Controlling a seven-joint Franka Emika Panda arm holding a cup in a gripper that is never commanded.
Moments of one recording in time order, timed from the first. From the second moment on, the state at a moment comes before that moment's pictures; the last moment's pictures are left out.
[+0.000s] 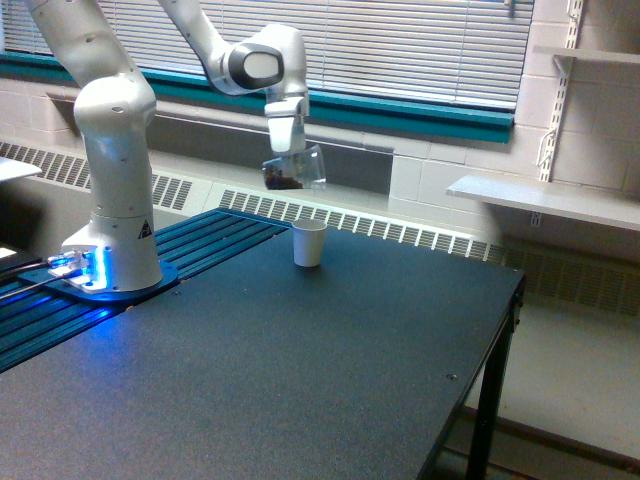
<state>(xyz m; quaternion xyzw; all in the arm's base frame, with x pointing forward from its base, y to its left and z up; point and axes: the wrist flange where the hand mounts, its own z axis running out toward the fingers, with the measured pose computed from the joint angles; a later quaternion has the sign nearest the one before) 0.191 0.282 0.308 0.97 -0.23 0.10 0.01</state>
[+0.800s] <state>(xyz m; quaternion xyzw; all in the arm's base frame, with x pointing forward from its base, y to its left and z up) 0.167 0.282 0.278 0.96 -0.27 0.03 -0.02</state>
